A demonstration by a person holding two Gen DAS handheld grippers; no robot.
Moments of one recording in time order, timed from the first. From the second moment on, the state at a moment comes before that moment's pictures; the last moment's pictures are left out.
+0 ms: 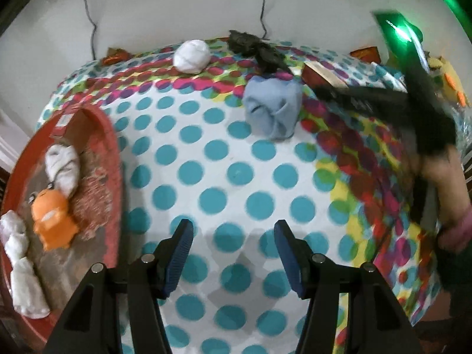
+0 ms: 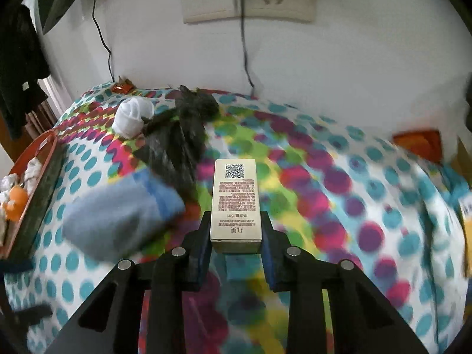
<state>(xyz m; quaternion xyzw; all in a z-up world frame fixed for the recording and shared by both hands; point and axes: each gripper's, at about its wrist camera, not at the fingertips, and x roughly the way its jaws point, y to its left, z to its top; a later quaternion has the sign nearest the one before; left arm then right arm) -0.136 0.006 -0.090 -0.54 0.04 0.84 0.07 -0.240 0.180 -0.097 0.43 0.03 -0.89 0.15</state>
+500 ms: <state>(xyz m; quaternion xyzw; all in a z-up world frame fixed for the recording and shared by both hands) -0.212 0.054 -0.067 -0.52 0.06 0.85 0.09 -0.220 0.191 -0.098 0.43 0.05 -0.89 0.14</state>
